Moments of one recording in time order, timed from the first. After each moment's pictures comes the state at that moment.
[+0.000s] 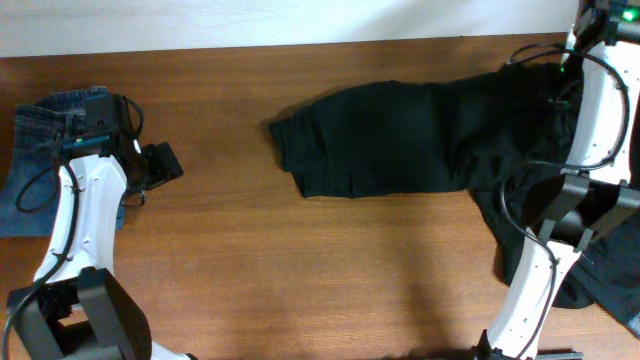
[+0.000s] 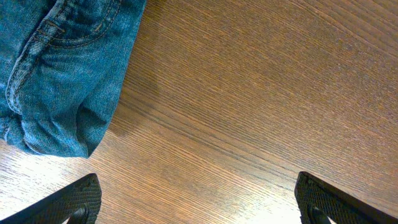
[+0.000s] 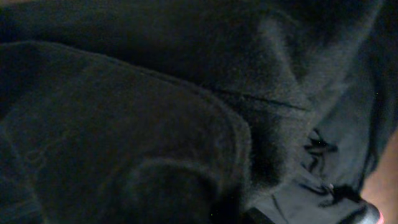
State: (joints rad) left arm 0.18 1.72 1.37 -0.92 -0.10 -0.27; right arm -0.29 2.41 2.71 -1.65 0.19 0.00
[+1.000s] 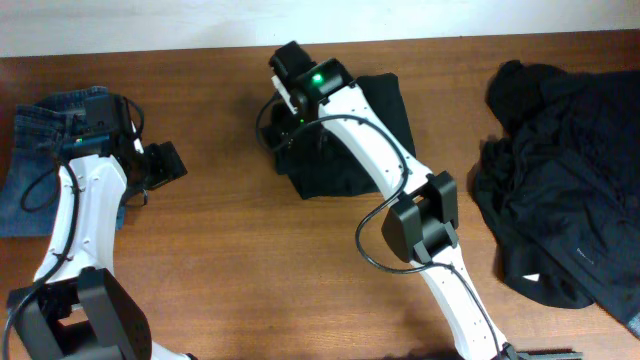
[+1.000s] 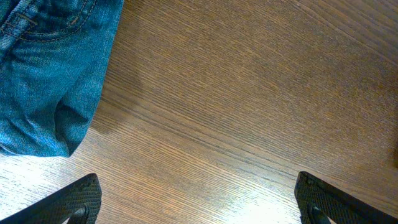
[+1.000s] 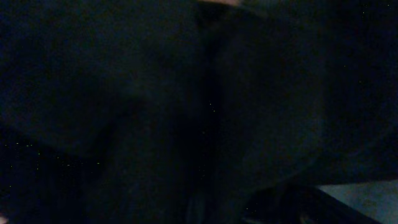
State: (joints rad) left arm 0.18 1.72 1.37 -0.92 -0.05 -0.27; right arm 0.54 2.55 2.58 -1.33 0.08 -0.04
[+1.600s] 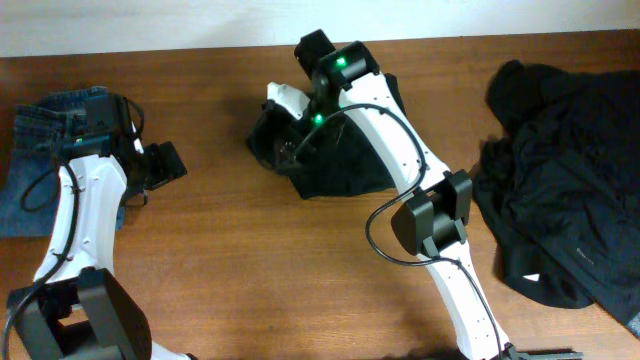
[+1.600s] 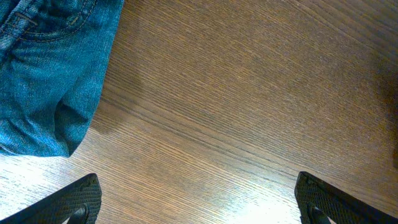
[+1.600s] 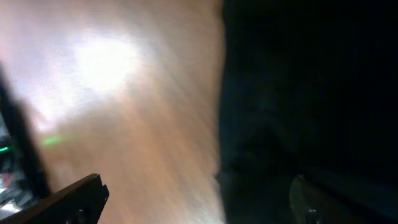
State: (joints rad) left arm 0.18 1.72 1.37 -0.92 -0.05 -0.27; right arm 0.47 2.55 2.67 -1.52 -0.49 -0.39
